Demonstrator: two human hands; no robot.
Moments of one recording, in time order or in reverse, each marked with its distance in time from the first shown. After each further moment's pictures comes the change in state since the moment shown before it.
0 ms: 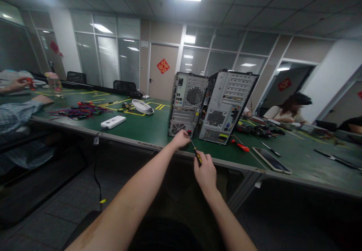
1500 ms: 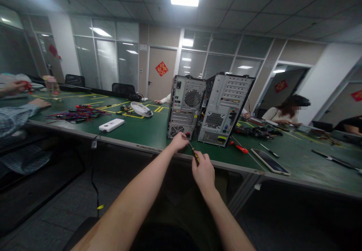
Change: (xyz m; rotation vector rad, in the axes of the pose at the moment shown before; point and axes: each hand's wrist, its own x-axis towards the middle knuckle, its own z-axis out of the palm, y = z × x) left_hand 0.003 -0.003 0.001 0.036 0.068 -0.041; right_hand 0.010 -0.011 -0.007 -0.045 -0.040 0.017
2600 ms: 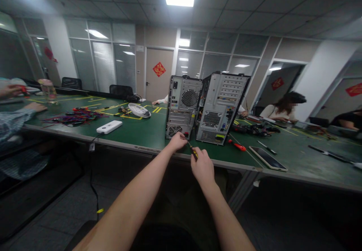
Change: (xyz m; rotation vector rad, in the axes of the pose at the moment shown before) left_hand -0.003 0.004 -0.004 0.080 -0.015 0.024; right_hand 0.014 -0.009 -0.012 -0.057 -0.048 0.008
